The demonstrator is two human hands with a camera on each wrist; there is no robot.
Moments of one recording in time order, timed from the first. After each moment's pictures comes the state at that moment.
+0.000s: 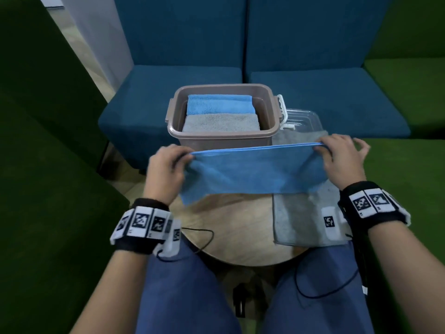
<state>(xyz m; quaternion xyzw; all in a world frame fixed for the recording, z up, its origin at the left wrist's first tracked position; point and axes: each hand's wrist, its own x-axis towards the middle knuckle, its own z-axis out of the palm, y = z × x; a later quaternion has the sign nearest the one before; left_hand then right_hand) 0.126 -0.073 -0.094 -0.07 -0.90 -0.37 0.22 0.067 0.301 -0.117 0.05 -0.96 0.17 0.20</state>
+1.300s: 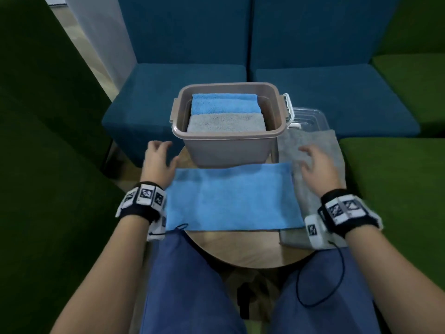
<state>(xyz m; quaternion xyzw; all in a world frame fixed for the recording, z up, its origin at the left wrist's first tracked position) 0.078 -0.117 -0.136 0.08 -0.95 -0.27 0.10 0.068 0.257 -0.148 0.00 -0.94 0.34 0.07</state>
